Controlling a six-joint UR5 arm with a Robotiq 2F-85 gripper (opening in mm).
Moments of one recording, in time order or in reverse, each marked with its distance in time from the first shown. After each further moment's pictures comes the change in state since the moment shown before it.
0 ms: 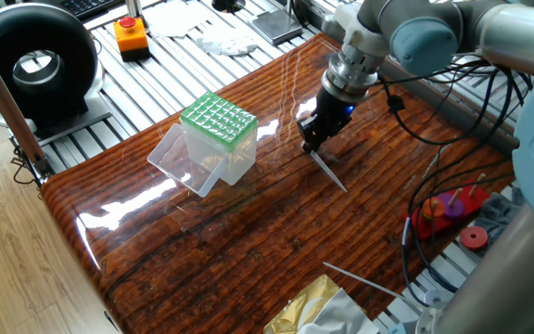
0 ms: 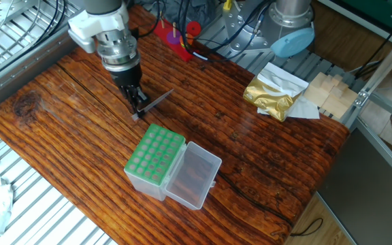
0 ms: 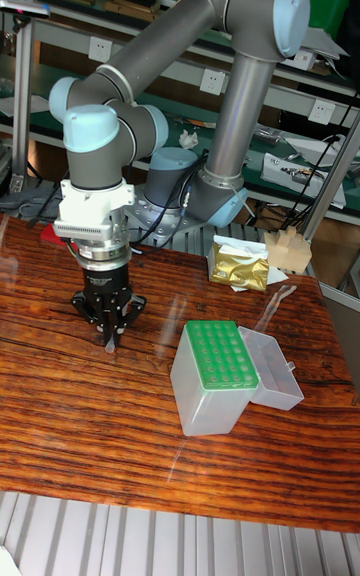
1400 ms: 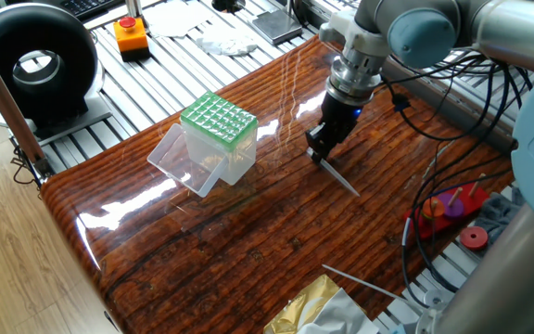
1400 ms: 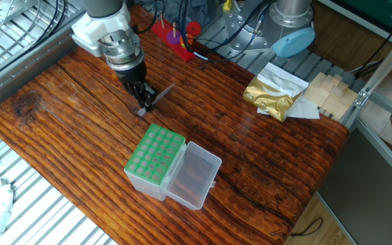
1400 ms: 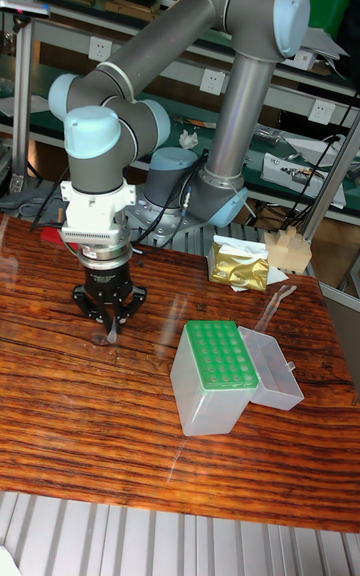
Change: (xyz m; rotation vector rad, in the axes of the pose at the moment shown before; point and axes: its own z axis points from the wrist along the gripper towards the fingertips) arm 0.029 -0.010 -0.001 0.033 0.110 -0.117
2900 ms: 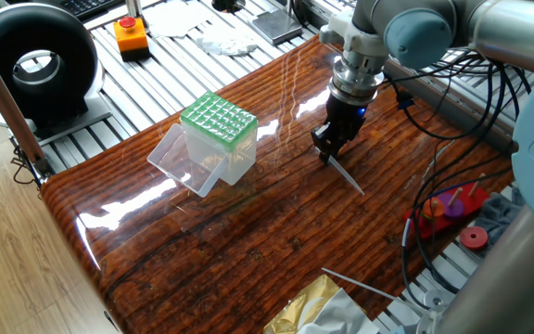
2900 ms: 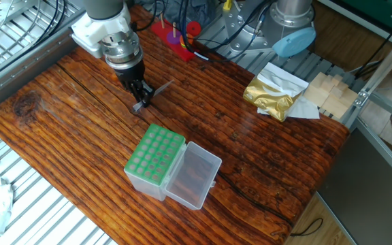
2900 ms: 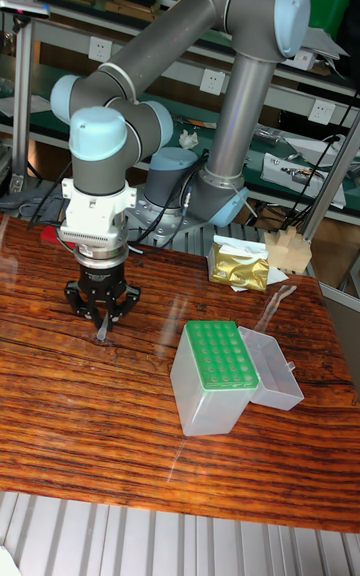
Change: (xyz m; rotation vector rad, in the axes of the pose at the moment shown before) arm 0.009 -0.020 -0.001 0.076 0.035 0.037
